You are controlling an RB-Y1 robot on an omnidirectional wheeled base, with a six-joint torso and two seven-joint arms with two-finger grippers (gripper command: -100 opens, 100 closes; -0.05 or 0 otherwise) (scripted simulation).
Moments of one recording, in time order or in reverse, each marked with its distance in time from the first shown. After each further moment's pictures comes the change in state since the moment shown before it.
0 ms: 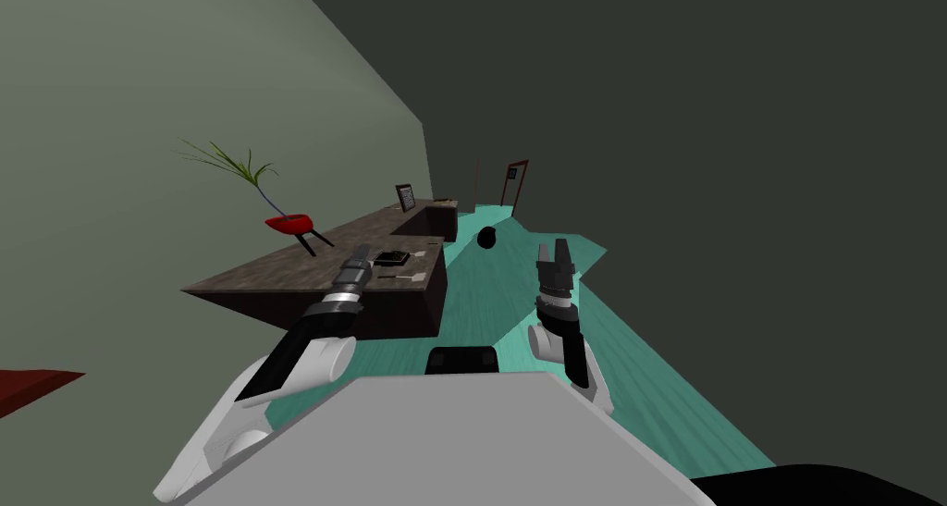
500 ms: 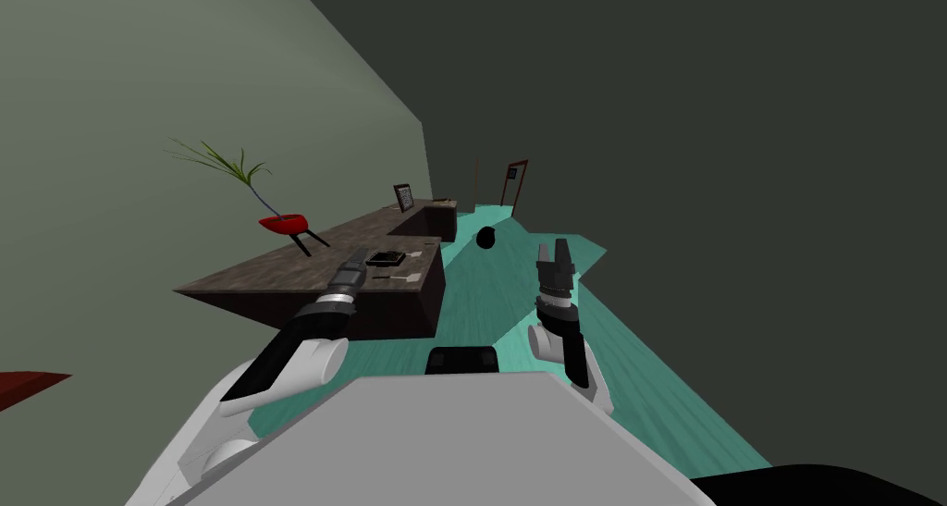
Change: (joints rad) left arm 0.009 0.007 0.043 -0.025 -0.008 0.129 -0.033; right arm 0.000 0.000 0.000 0.000 0.000 0.000 0.000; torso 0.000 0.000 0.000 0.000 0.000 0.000
